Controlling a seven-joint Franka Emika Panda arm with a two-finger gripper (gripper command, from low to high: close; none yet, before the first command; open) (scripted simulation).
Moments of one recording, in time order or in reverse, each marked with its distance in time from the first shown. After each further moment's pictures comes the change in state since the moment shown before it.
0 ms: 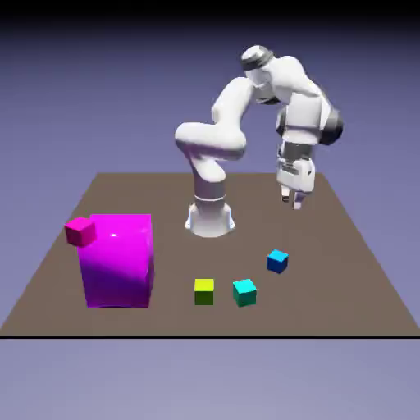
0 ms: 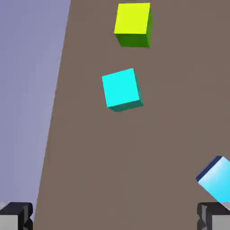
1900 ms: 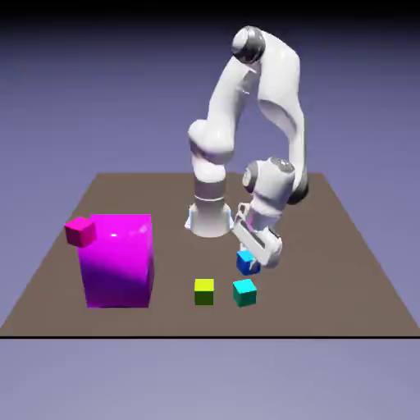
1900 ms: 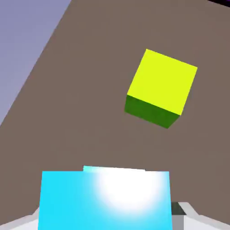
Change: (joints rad) arm -0.814 0.676 0.535 -0.012 -0.678 0.659 -0.189
